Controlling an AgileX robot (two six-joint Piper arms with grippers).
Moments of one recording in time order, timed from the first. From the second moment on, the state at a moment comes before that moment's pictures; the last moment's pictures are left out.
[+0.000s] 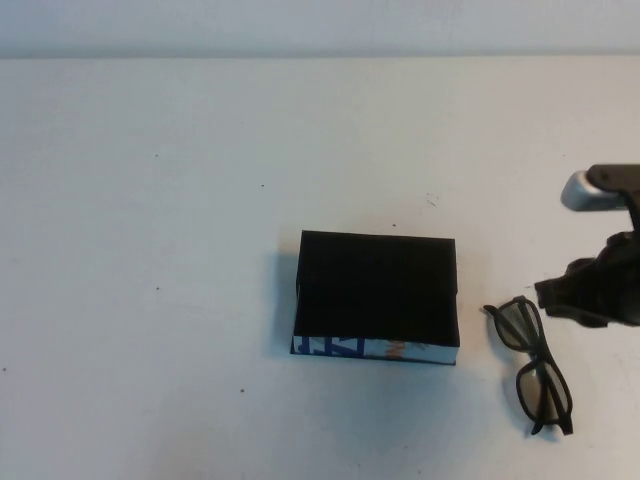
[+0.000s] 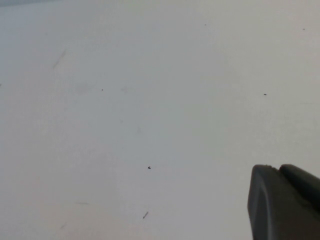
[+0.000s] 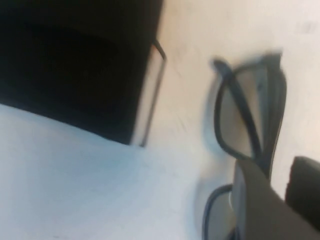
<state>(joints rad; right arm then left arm) 0.26 1.39 -0.85 0.34 0.61 -0.13 -0.06 -0.02 0.02 -0.01 0.36 0.08</state>
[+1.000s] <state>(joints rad) 0.26 0.42 -0.27 0.34 0.29 -0.14 -0.06 -0.02 0.02 -0.01 0.36 0.08</state>
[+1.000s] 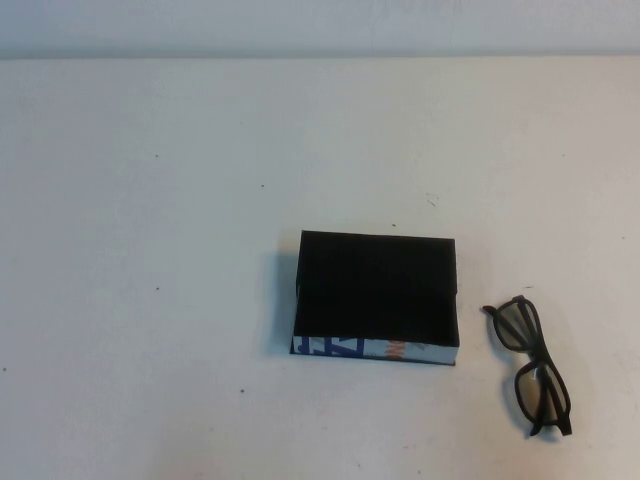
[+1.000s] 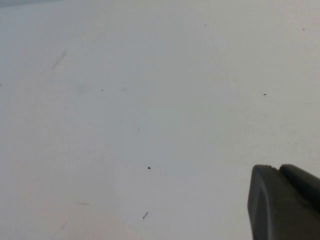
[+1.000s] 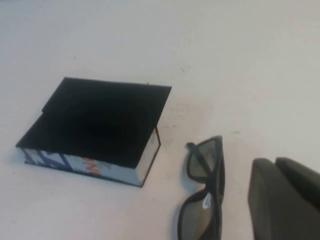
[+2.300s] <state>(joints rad) 0.08 -0.01 0.03 0.09 0.31 0.07 -0.06 -0.02 0.02 -0.01 0.36 0.08</state>
